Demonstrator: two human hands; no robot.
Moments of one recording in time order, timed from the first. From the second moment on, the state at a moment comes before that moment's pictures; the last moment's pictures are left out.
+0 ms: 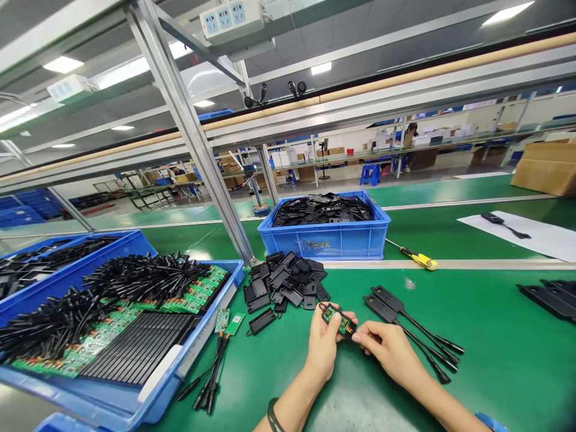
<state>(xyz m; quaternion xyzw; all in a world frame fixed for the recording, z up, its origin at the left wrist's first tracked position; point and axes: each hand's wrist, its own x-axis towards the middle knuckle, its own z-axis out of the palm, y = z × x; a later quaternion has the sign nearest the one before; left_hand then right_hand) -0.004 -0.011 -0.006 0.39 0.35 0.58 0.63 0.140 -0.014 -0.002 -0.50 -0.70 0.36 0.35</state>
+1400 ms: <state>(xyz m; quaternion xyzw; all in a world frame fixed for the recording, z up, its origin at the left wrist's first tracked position) 0.004 -0.014 -0.010 0.64 0.50 0.34 0.47 0.156 -0.001 -0.017 -0.39 -0.83 0.05 0.40</state>
